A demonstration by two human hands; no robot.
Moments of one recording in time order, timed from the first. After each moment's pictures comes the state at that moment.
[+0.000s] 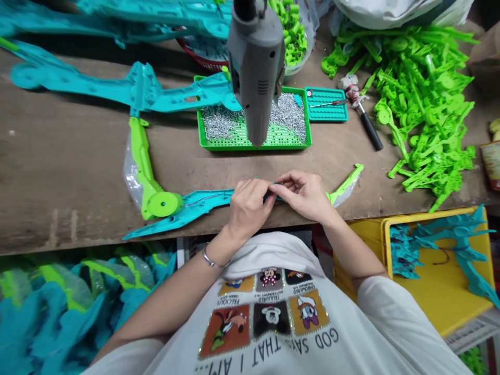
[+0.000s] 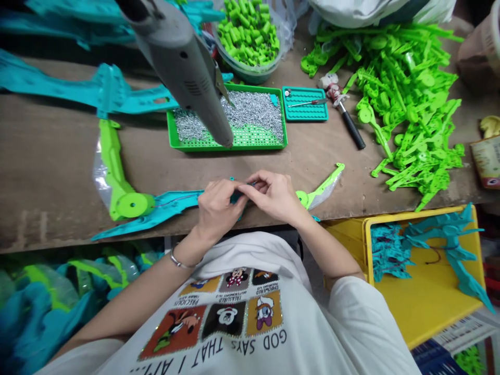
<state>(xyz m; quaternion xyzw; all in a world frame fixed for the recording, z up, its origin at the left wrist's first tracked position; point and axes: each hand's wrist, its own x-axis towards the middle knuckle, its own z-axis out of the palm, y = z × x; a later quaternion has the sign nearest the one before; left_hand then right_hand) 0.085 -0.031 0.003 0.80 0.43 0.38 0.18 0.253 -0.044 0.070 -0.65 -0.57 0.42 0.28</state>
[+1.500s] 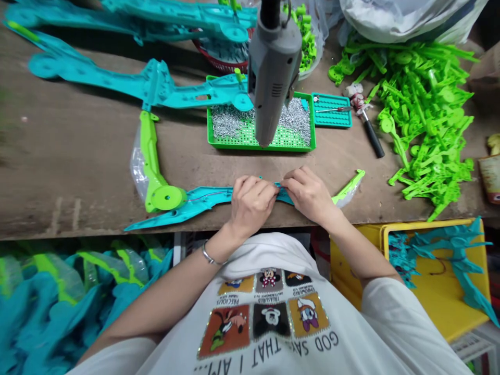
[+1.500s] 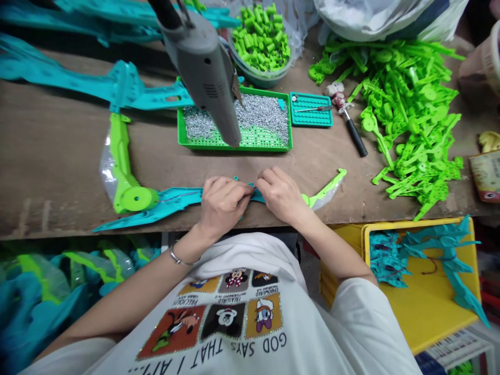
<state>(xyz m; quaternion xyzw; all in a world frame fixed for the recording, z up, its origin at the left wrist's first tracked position) 0.081 -0.031 0.002 0.83 0.40 0.35 0.15 0.273 -0.038 0.068 -0.51 -0.85 0.09 0.09</state>
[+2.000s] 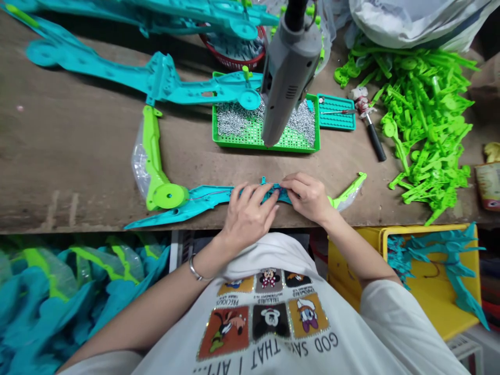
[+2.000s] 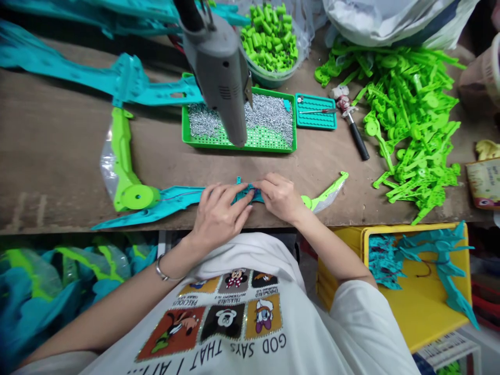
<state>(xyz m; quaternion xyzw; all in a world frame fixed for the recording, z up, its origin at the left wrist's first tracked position) 0.060 -0.055 0.004 0.86 0.40 0.27 0.16 0.272 -0.038 0.044 -0.49 -0.83 0.14 0.22</state>
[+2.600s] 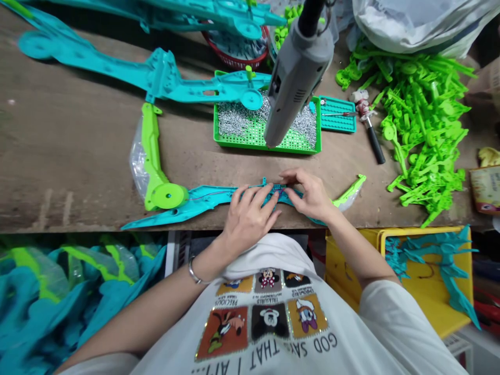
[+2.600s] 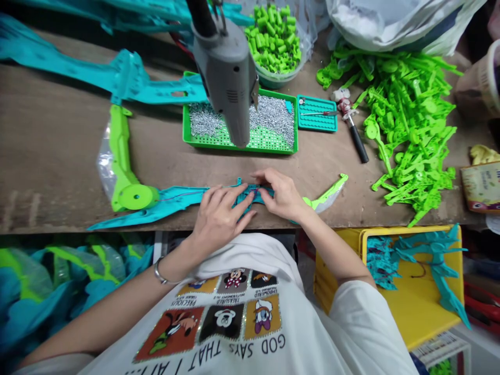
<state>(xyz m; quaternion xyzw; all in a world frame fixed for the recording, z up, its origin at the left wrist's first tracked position) 0.058 -0.059 0.006 0.87 0.40 0.24 0.14 0.273 -0.028 0.053 -0.50 -0.78 0.28 0.25</state>
